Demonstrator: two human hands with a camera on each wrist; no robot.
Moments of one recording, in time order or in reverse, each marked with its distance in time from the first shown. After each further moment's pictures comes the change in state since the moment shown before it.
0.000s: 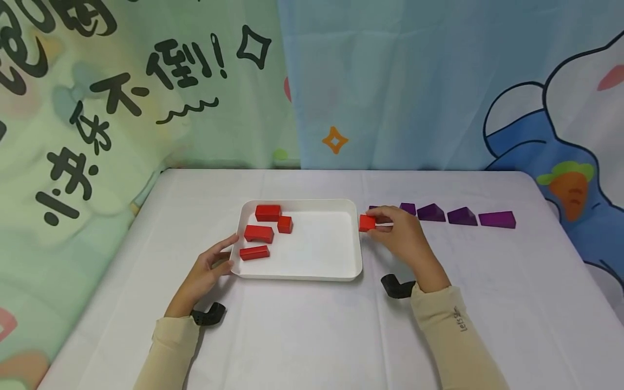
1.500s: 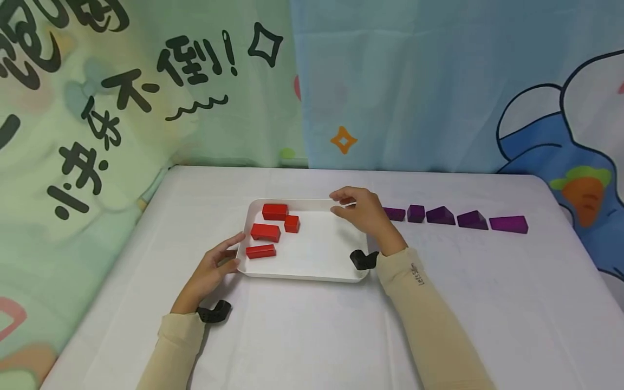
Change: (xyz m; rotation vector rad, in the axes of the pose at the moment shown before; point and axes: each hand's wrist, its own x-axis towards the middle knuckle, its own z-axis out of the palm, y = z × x) left_hand 0.003 -0.007 -0.004 0.014 -0.002 0.051; right_hand 0.067 -0.037 0.042 0.139 -0.103 -0.108
